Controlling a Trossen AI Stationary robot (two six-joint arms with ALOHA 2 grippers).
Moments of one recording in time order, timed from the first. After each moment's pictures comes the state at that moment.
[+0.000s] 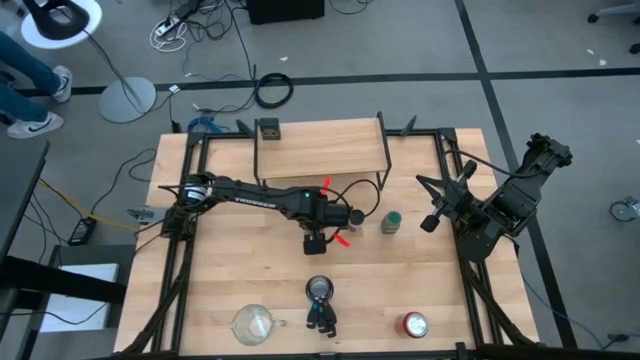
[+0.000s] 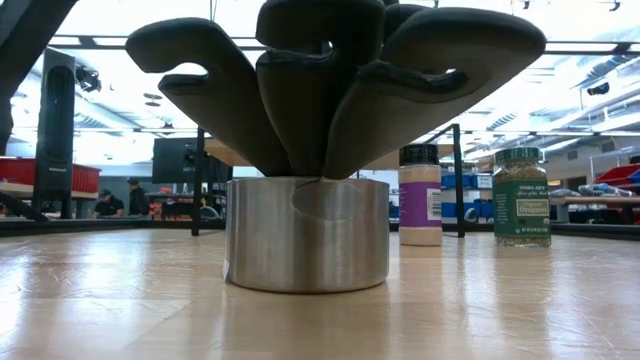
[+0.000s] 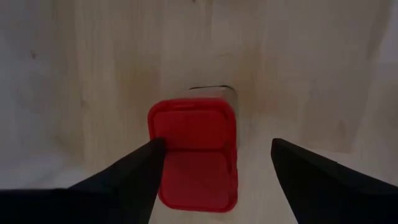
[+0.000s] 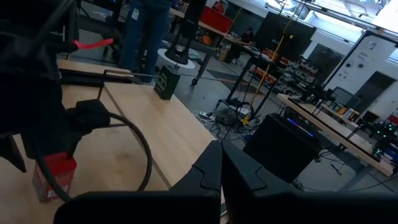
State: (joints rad) left arm -0.07 2.07 1.78 -1.12 -0.20 -0.15; right arm 0.77 0.99 1.11 -1.17 1.44 0.64
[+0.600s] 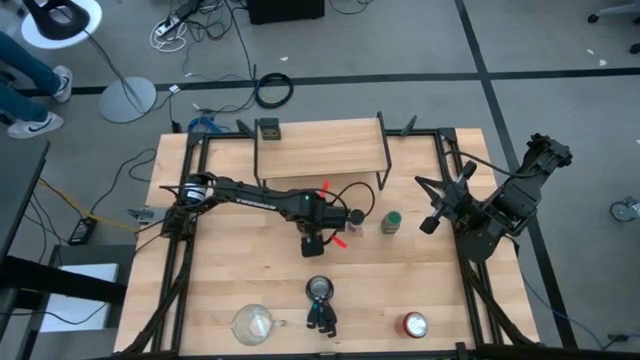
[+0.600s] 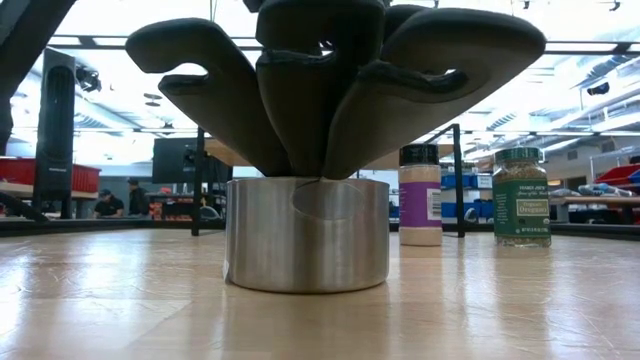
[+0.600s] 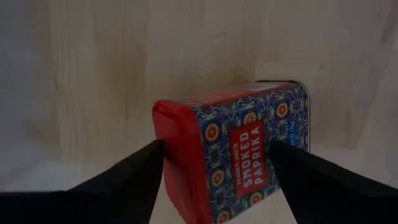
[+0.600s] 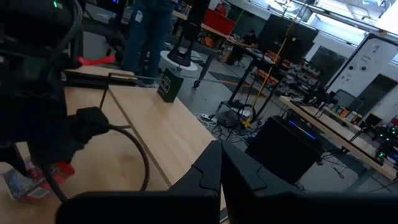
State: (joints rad) left arm -0.08 2.07 1.70 -1.09 -0.17 -0.19; right arm 0.77 0.99 1.11 -1.10 1.44 0.57
